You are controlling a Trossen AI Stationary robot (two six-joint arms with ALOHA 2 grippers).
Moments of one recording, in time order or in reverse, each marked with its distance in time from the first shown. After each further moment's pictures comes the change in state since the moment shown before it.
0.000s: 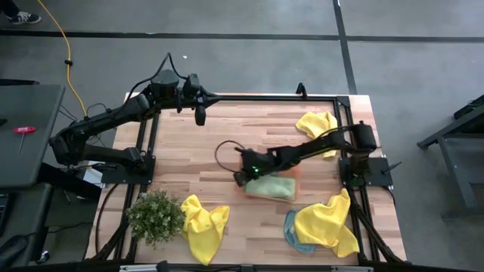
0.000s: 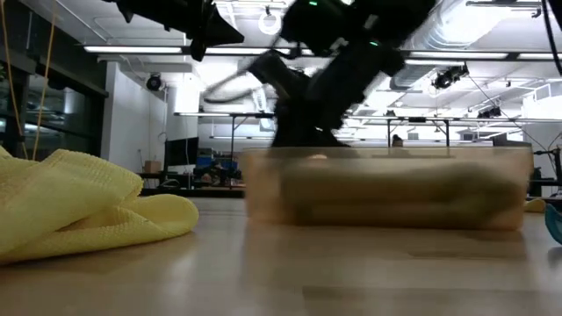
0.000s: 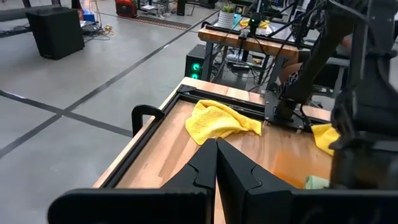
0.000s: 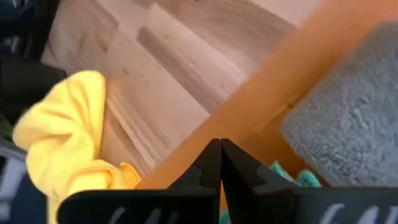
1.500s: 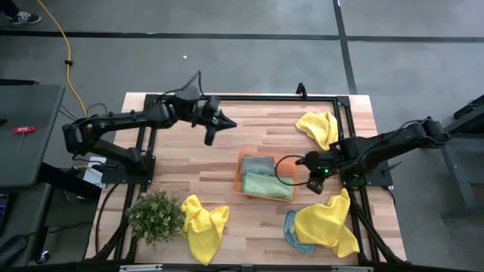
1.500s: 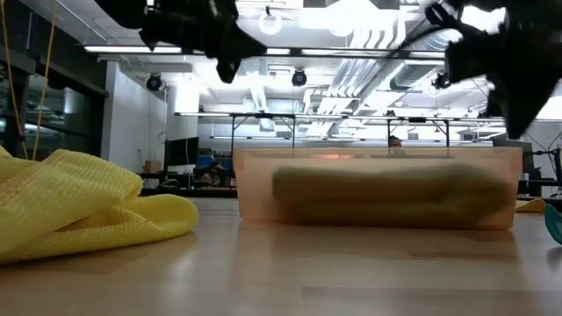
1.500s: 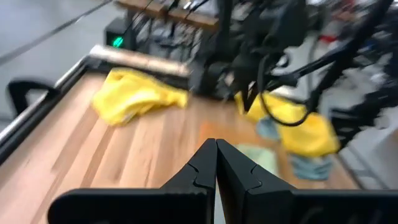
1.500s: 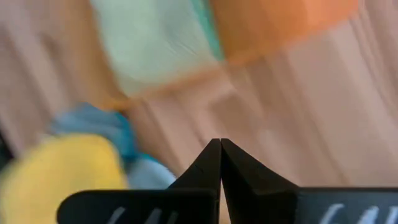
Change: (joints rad) left arm -0.139 0.174 -0.095 0.206 0.183 -0.055; right arm 0.106 -0.884 -0.486 -0.774 -0.073 -0.319
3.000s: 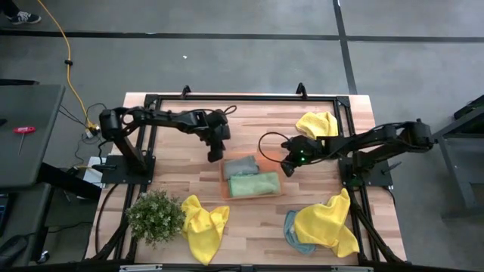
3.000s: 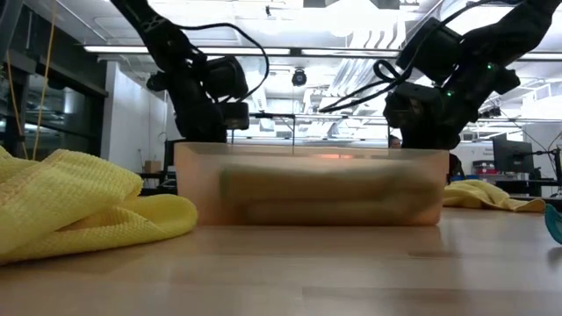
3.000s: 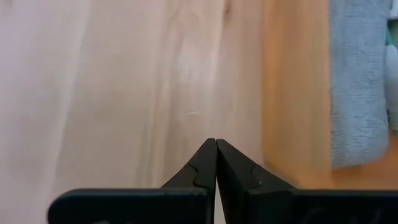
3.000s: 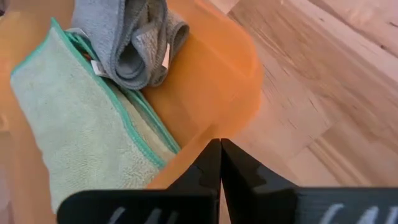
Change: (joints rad) left arm -0.051 0.383 0.056 -0.507 -0.222 0.246; right arm -0.292 0.271 -0.216 0.854 0.029 -0.028
